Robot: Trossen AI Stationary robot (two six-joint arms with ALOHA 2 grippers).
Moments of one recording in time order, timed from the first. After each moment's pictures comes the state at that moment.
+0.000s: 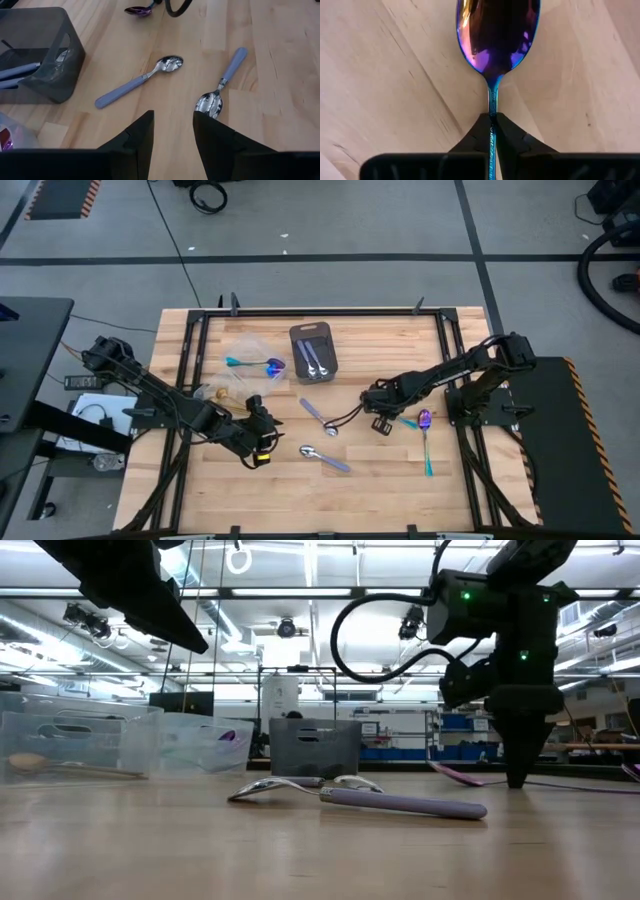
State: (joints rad) left arm -0.53 1.32 0.76 -0.25 -0.58 -0.49; right arm 0.08 1.61 0.80 -0.66 0.12 0.61
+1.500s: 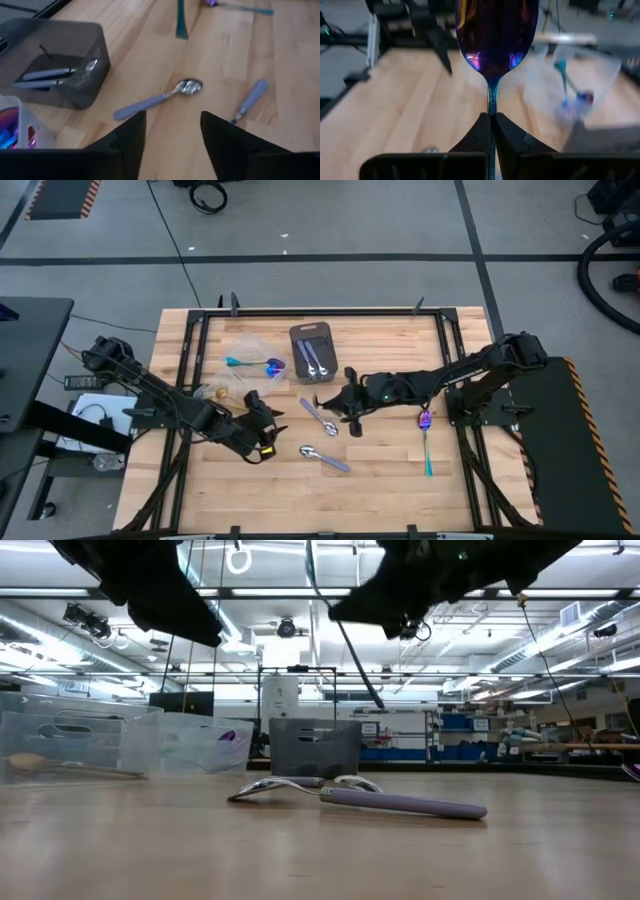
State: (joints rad) left arm -0.52 1.32 0.76 -0.22 -0.70 -0.57; right arm 0.14 1.50 0.80 0.37 0.09 0.00
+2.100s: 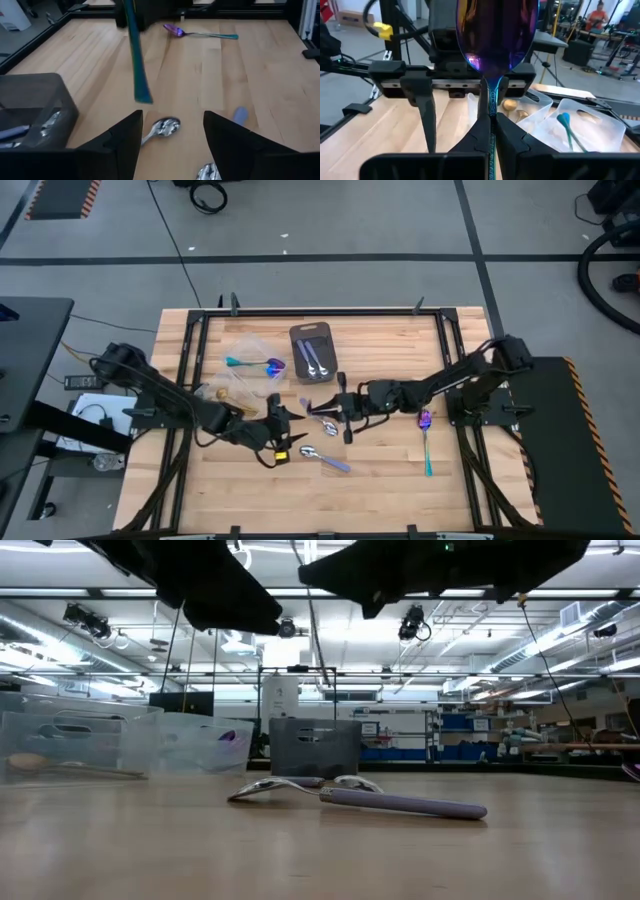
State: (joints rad) left arm -0.45 1.47 0.76 0.19 -0.61 -0.27; right arm 0.18 1.63 0.80 0.73 0.12 -0.13
